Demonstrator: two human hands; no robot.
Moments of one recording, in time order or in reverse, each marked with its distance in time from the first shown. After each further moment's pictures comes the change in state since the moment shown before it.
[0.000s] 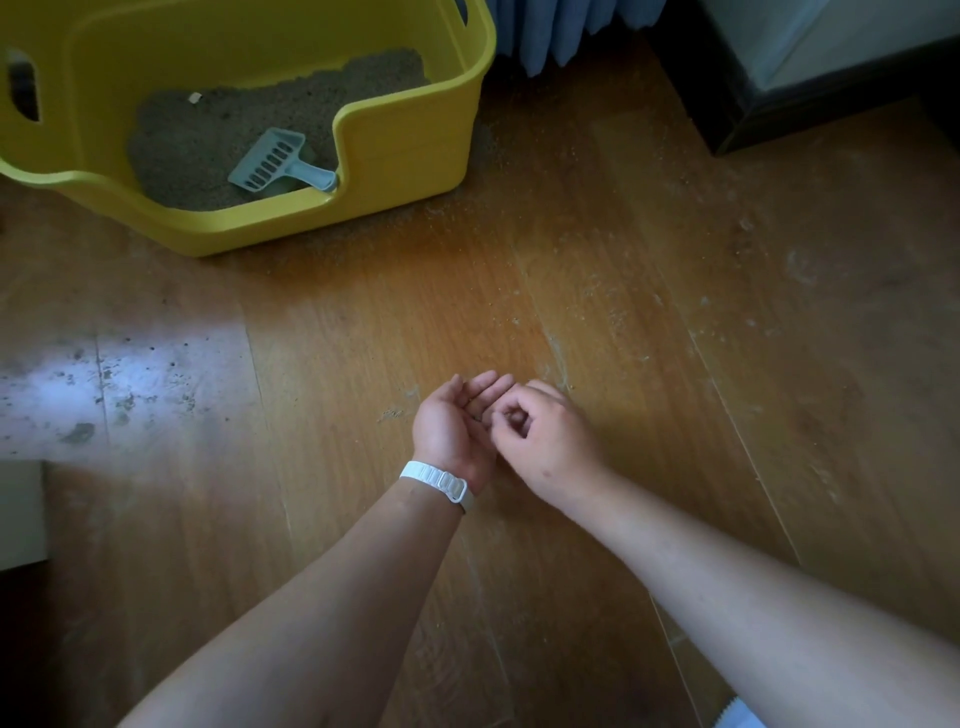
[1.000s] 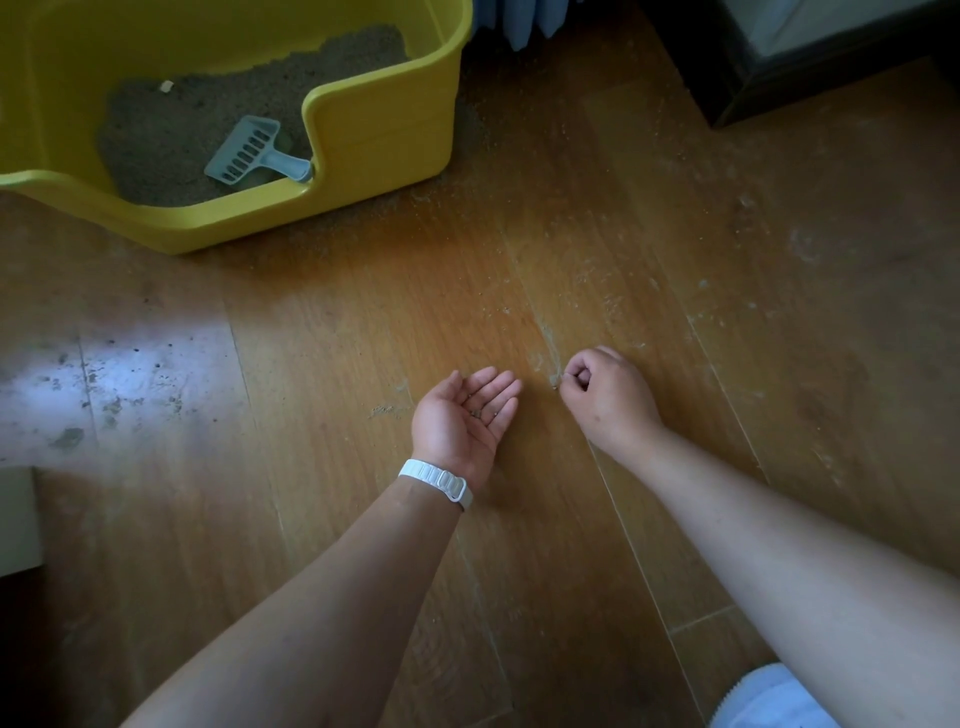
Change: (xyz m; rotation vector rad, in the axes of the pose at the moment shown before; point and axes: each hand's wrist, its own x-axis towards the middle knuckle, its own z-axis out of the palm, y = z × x) left_hand 0.005 -0.010 0.001 0.031 0.006 0.009; right_hand 0.034 0.072 -0.035 -0.225 -0.017 0.188
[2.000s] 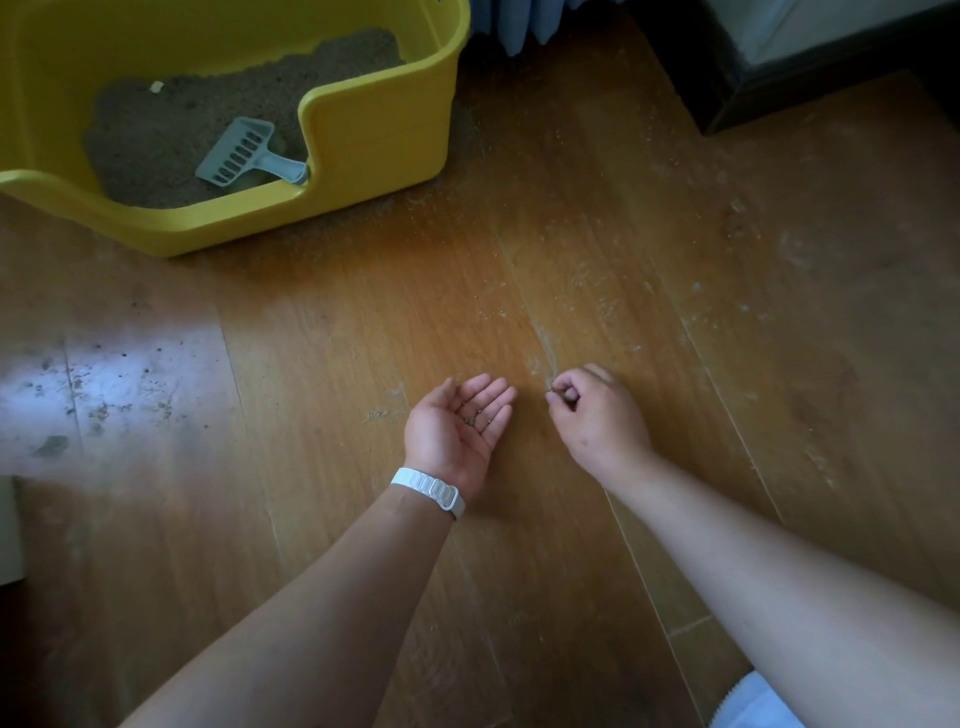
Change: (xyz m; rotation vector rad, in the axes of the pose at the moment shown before) left_hand 0.002 0.002 -0.007 -0.015 -0.023 -0.026; right_hand -0.023 -0.011 0.006 0.008 0.029 -0.006
